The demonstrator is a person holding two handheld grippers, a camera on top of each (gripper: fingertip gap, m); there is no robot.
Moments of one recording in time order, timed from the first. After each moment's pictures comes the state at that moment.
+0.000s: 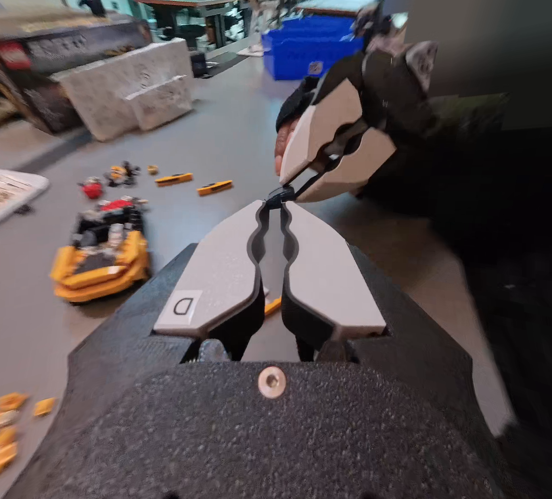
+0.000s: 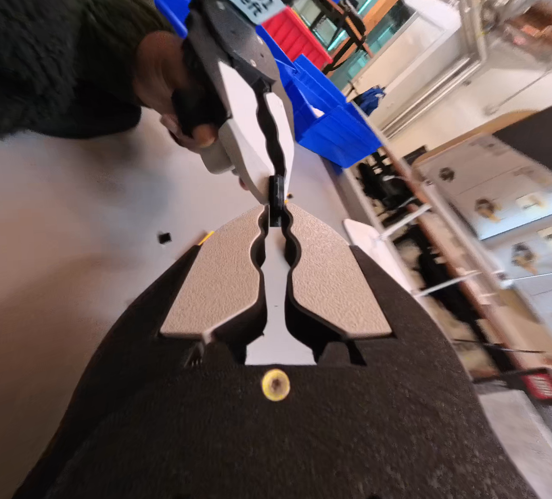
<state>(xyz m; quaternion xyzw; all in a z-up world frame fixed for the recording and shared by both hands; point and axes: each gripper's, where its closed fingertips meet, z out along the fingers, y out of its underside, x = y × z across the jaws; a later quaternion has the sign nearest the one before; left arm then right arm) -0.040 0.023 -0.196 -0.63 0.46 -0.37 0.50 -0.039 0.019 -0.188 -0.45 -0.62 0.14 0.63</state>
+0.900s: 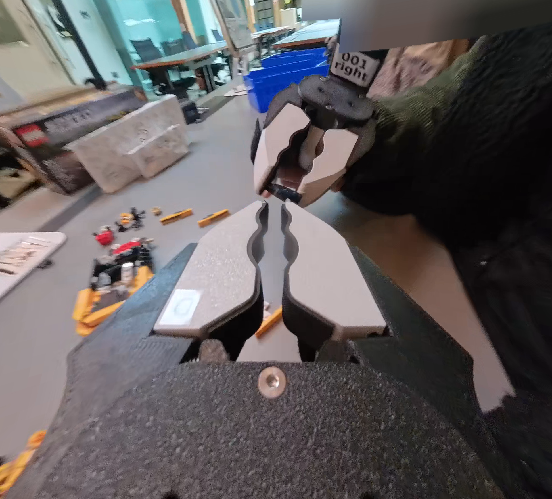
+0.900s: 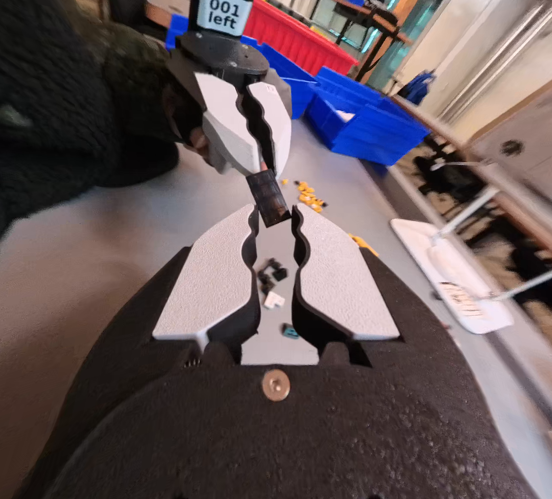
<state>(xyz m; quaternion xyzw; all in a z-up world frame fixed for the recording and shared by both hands) -0.047 0.005 -0.175 -0.56 0.50 -0.38 0.54 -0.038 0.012 -0.182 -0.50 -0.59 0.27 0.58</state>
